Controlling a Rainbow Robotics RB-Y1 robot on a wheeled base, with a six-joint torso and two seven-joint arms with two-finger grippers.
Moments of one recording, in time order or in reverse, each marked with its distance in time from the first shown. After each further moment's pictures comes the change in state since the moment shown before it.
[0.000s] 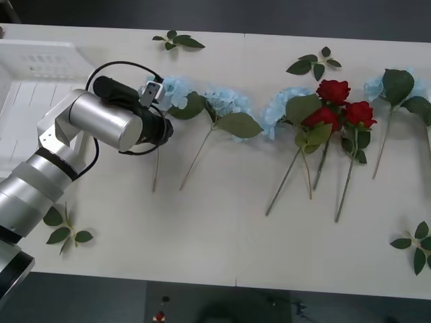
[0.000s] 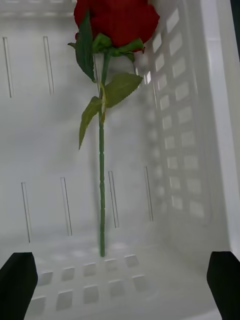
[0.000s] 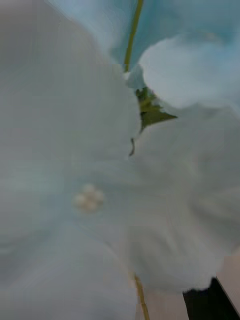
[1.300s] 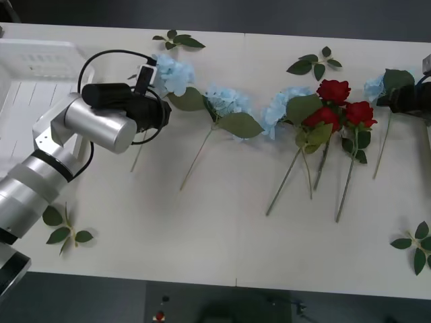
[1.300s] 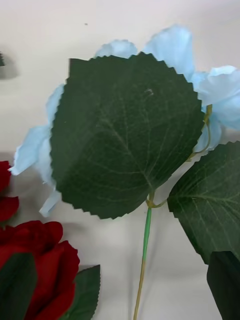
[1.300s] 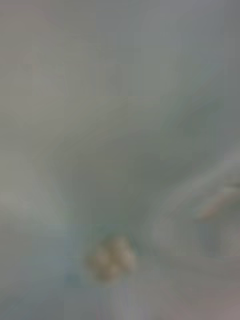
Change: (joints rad) right arm -0.615 0.545 0.104 0.129 0.621 0.120 -0.469; left arm 0.007 0.030 0.000 0.021 -0.006 -0.284 0.015
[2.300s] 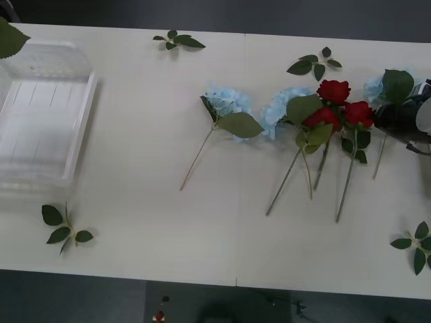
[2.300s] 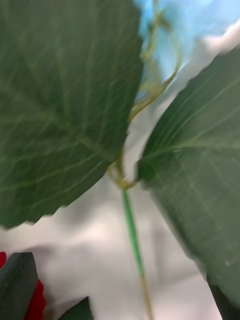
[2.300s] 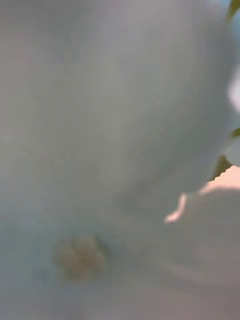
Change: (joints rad) right arm -0.019 0.166 -0.019 0.261 0.051 -0.200 -0.172; left arm 0.375 0.481 0.833 -0.459 0.446 0.569 -0.181
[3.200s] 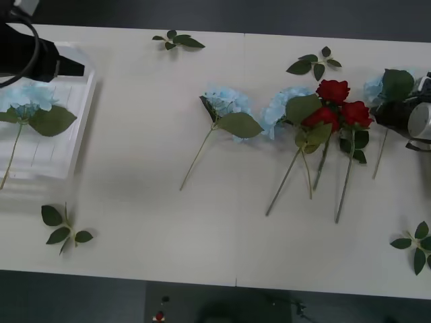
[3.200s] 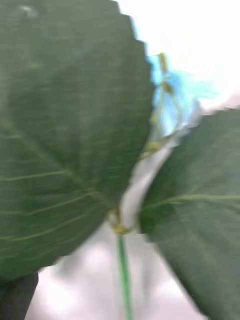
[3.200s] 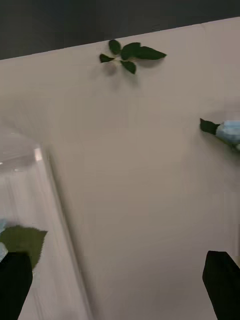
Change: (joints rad) right arm -0.036 0.034 0.021 0.092 0.146 -0.151 0.008; left arm -0.302 -0.098 -0.346 0.009 0.129 0.130 -0.060
